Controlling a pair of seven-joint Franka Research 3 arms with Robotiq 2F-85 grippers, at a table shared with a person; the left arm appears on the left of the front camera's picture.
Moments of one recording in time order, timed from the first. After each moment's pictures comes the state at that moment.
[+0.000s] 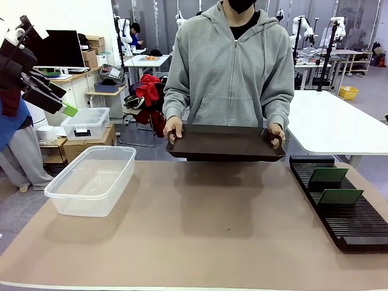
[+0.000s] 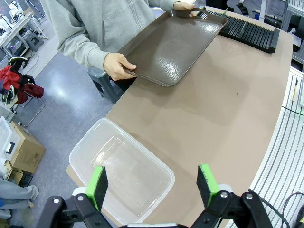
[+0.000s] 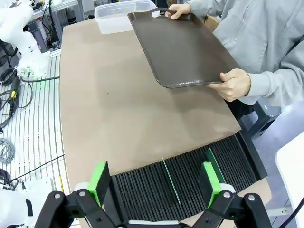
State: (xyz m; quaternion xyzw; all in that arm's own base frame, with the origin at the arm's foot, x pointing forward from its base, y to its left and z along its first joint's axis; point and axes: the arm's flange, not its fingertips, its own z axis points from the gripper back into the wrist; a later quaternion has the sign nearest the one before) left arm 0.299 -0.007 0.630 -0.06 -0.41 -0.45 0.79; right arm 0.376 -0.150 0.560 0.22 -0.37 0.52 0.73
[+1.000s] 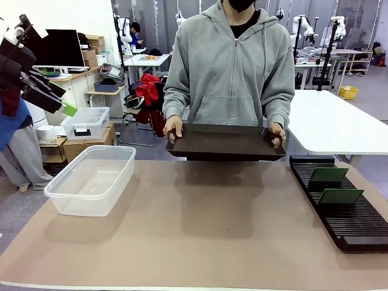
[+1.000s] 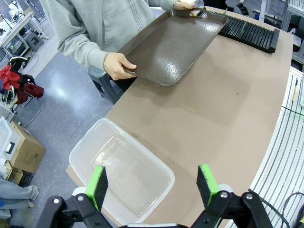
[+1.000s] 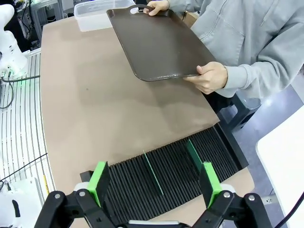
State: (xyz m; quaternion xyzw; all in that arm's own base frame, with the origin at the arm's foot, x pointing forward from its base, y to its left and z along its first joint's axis) left arm 0.299 -0.007 0.630 -0.06 -0.41 -0.45 0.79; right arm 0.370 -0.161 0.565 0.18 -0.39 0.51 0.75
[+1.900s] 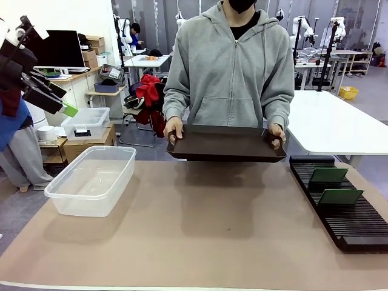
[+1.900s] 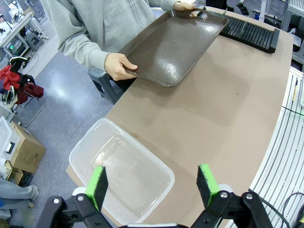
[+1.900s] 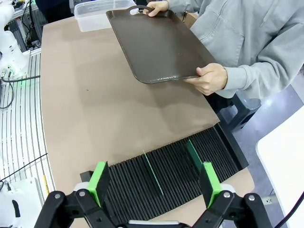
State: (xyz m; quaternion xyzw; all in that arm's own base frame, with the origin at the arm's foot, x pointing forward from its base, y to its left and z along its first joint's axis) left arm 0.299 -0.007 0.630 -0.06 -0.41 -0.45 0.79; right arm 0.370 -0.161 0.565 0.18 -0.39 0.51 0.75
